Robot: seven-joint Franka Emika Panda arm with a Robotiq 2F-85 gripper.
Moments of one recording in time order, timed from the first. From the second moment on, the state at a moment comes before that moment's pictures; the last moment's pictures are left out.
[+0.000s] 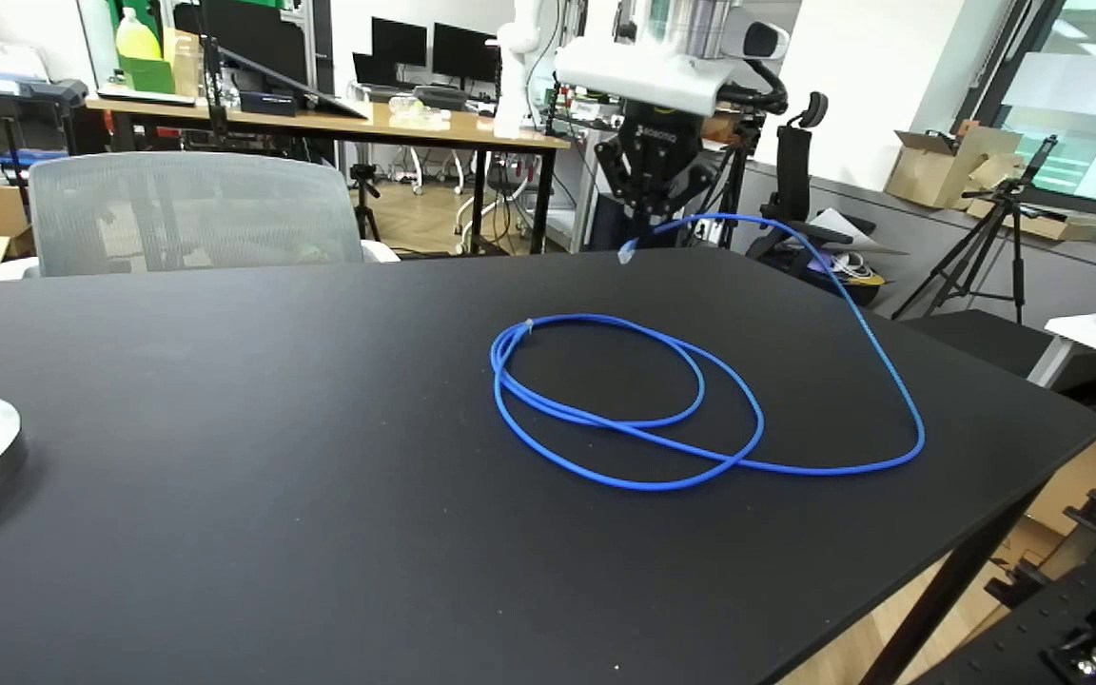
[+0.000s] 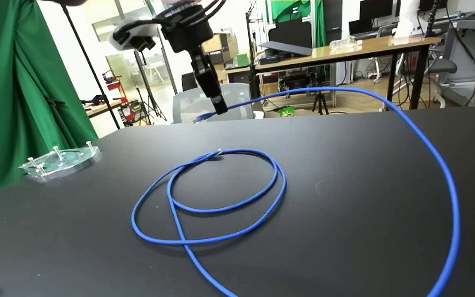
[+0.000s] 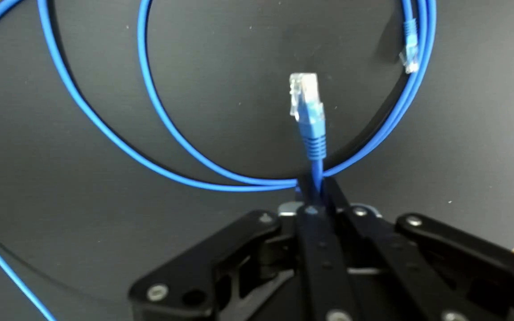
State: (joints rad) arm 0.21 0.20 -0.25 -2.33 -0.17 2.67 1.16
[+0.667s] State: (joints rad) arm 0.01 0.25 -0.25 -2.34 -0.03 2.68 1.16
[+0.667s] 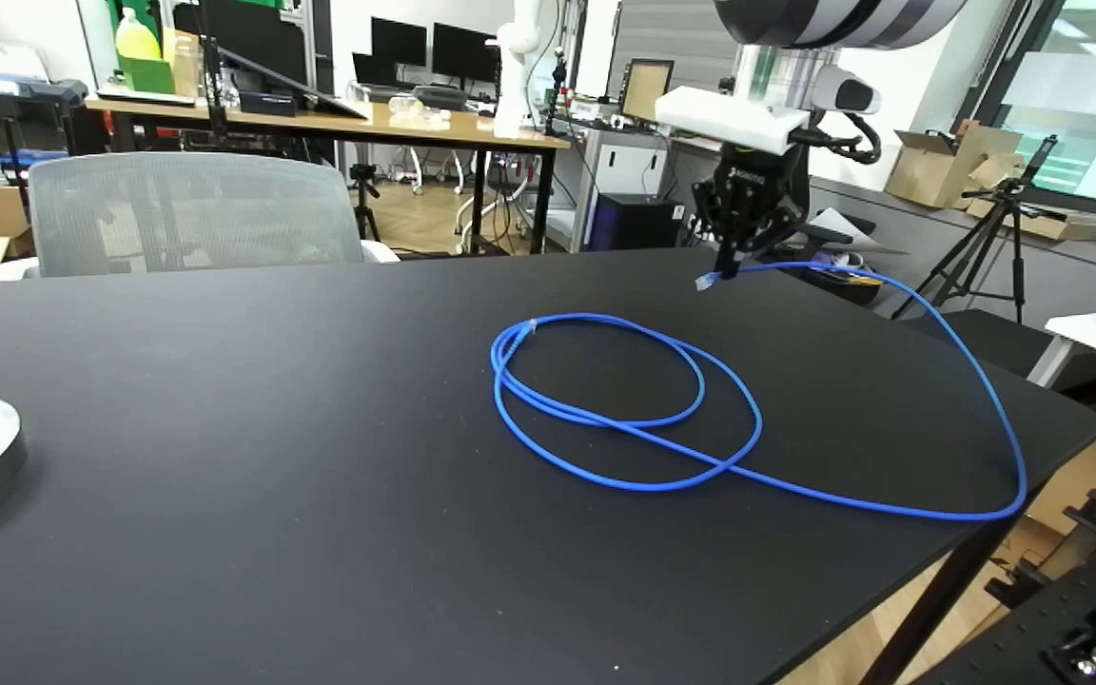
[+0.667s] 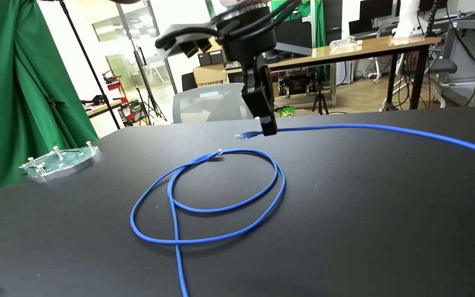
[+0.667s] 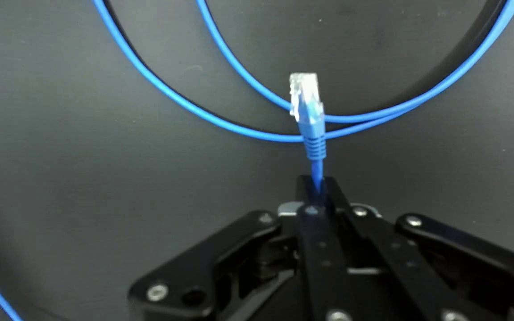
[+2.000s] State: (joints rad) arm -0.16 0.47 -0.17 -2.01 0.17 2.53 0.38
